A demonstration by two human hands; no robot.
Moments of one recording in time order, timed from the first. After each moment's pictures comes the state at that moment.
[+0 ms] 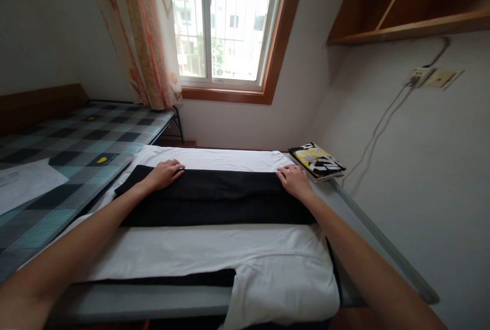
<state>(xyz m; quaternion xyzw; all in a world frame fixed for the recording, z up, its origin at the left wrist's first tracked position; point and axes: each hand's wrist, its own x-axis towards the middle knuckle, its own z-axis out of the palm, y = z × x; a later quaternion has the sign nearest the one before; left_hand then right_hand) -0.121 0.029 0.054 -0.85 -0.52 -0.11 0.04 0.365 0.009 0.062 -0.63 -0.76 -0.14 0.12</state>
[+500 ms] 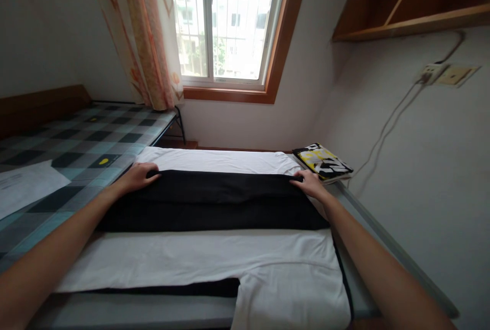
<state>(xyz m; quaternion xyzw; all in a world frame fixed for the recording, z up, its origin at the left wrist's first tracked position) -0.198 0.022 0.065 -0.81 -0.57 -0.11 0.02 0.431 0.050 0.031 -0.64 -0.75 -0.03 0.18</state>
